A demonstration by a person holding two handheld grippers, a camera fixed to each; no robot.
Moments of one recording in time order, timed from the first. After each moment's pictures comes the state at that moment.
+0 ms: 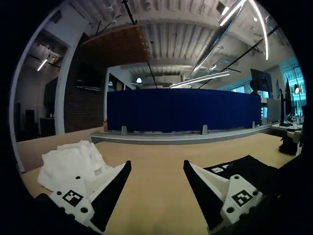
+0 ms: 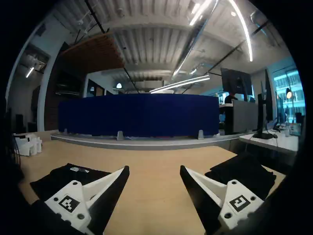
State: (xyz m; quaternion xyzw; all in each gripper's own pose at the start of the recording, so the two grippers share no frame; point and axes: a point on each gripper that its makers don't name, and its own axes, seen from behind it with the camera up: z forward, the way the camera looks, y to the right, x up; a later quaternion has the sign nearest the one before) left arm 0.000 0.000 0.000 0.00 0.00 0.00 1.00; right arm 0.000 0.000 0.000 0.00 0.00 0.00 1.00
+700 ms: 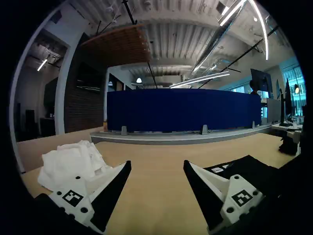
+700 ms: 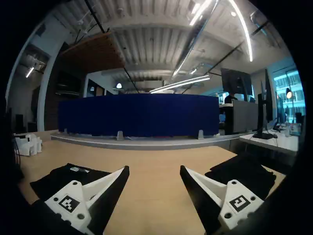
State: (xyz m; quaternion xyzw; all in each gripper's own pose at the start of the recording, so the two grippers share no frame) left arm 0.000 0.000 -0.001 0.00 0.00 0.00 1.00; right arm 0.002 0.000 0.001 0.00 0.00 0.00 1.00
